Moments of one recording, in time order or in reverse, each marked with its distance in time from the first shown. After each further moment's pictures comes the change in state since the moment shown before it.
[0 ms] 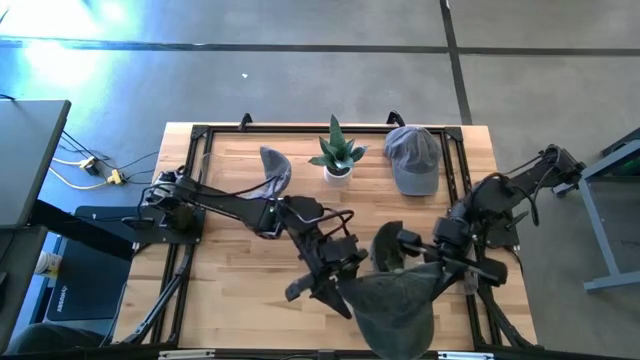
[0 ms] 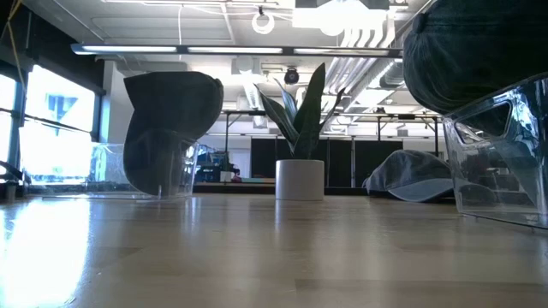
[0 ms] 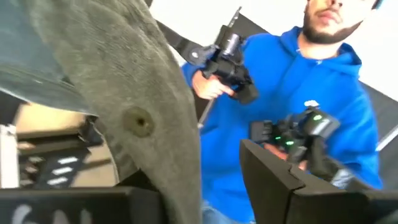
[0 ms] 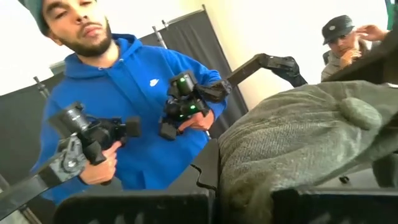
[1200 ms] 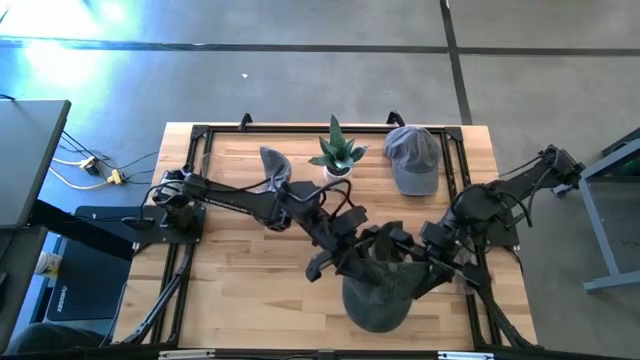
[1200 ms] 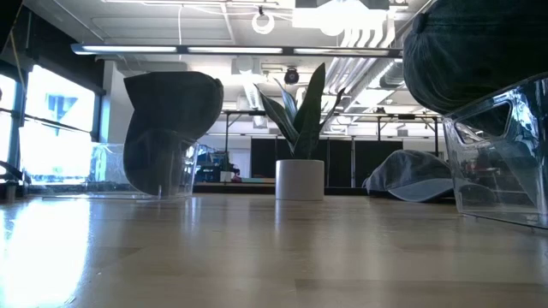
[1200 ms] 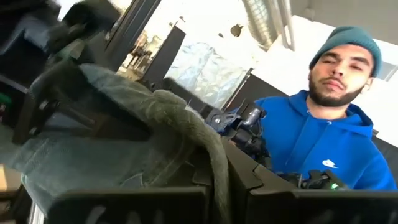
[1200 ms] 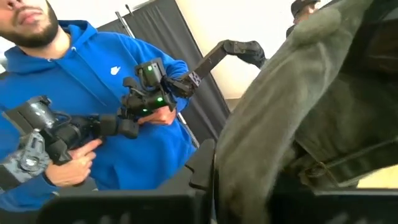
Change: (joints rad) left arm 0.072 0.039 -0.002 0.250 -0.147 -0.136; right arm -0.010 0.026 0.001 -0.114 0.089 -0.027
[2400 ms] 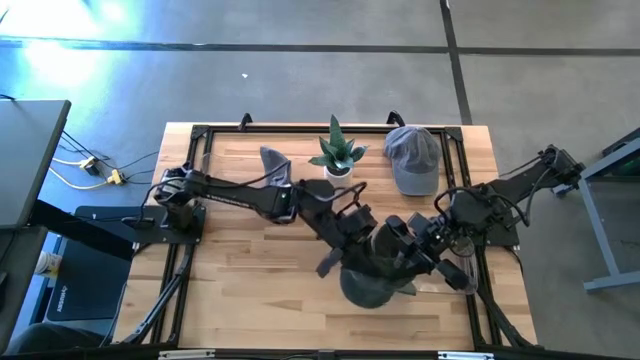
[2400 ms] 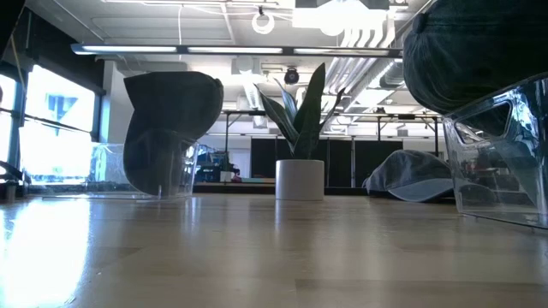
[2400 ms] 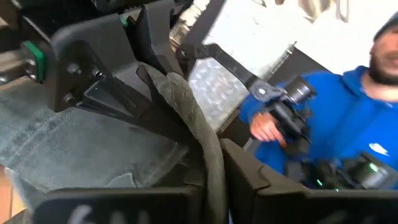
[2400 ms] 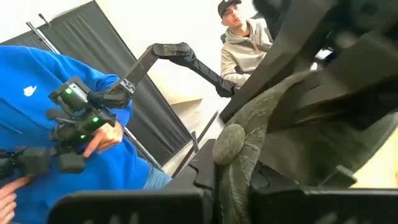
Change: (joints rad) left arm 0.044 0.000 0.000 -0.242 -0.005 0.102; right arm -0.002 0.000 0.000 -0.118 0.261 0.022
